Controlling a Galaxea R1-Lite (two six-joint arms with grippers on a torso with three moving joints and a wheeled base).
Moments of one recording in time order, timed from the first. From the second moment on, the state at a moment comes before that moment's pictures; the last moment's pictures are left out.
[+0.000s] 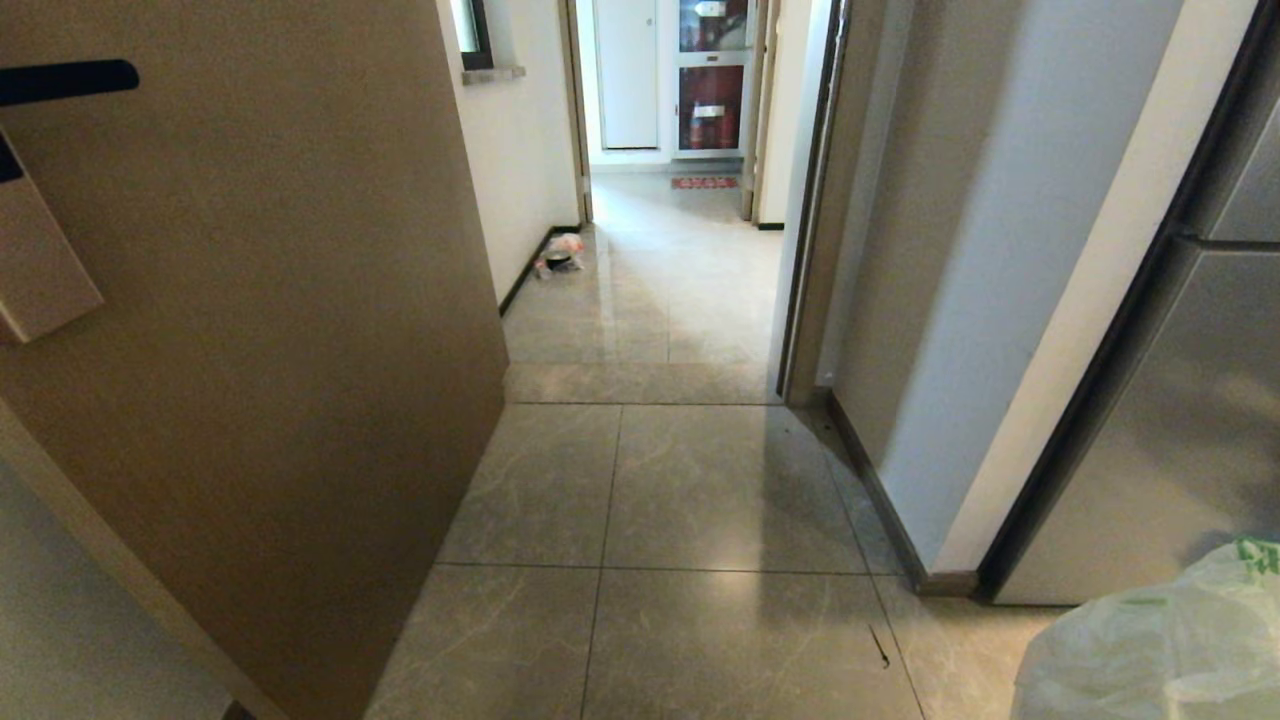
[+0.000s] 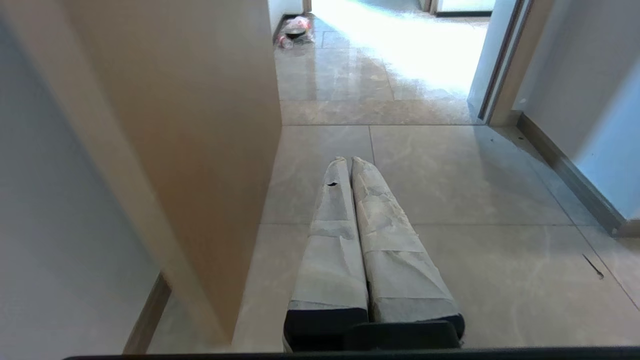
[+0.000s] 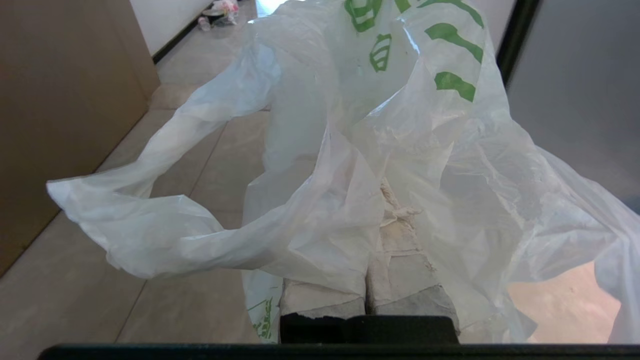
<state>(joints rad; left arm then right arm) 0.00 0.00 0.00 -0.01 0.00 -0.01 0.01 0.00 0.00 -0.01 0.00 -0.02</state>
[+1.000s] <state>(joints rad) 0.00 0.00 0.00 -0.01 0.00 -0.01 0.01 0.00 0.00 -0.01 0.00 -0.02</state>
